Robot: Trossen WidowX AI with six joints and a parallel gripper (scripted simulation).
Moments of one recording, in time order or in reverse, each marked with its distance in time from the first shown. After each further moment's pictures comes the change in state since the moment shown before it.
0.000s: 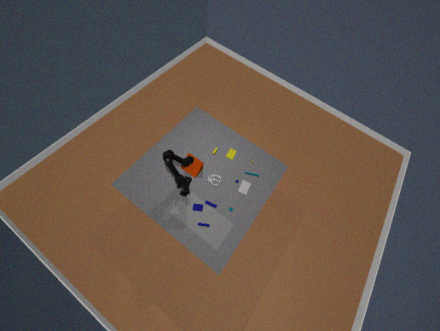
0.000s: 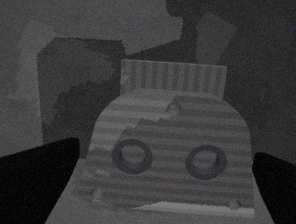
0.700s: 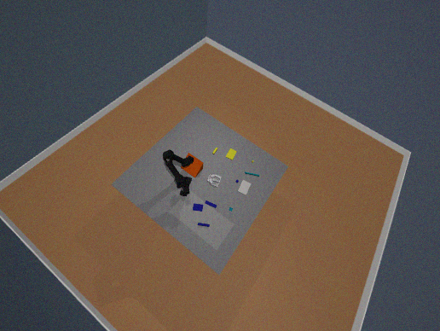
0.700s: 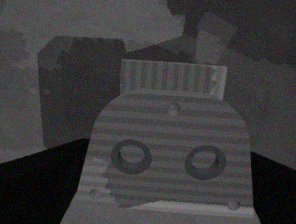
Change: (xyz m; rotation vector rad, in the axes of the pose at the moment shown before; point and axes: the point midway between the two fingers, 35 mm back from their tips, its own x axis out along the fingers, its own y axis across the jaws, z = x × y) arm 0.000 0.000 0.000 0.000 0.000 0.000
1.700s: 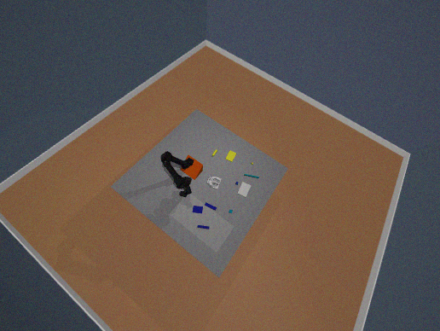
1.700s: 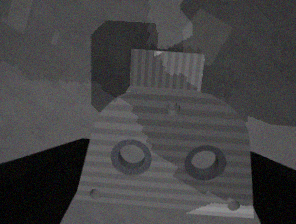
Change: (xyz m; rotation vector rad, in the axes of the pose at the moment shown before) arm -0.049 -0.001 -0.004 -0.004 0.005 -0.013
